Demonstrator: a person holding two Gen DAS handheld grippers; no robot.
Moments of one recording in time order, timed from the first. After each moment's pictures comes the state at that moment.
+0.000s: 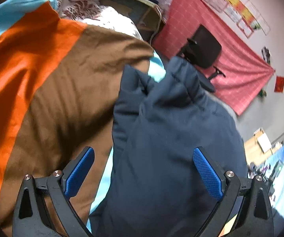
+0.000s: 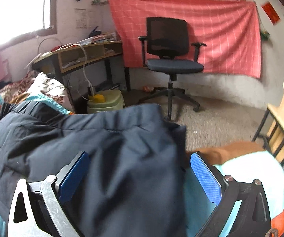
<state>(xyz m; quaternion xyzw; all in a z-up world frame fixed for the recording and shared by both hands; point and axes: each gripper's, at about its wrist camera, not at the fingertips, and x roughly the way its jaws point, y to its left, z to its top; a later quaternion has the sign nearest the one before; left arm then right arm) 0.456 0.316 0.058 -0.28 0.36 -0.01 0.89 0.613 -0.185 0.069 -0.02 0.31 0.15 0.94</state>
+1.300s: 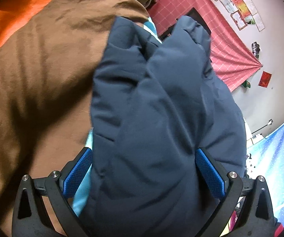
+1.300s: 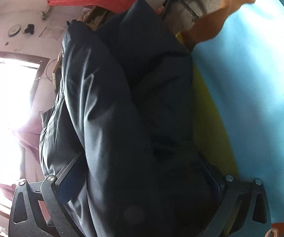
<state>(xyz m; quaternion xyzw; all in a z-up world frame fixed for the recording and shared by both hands) 0.470 0.321 0.014 -0.33 0.40 -0.12 0.85 0.663 -0.280 -0.055 0.35 0.54 0.31 0.70</state>
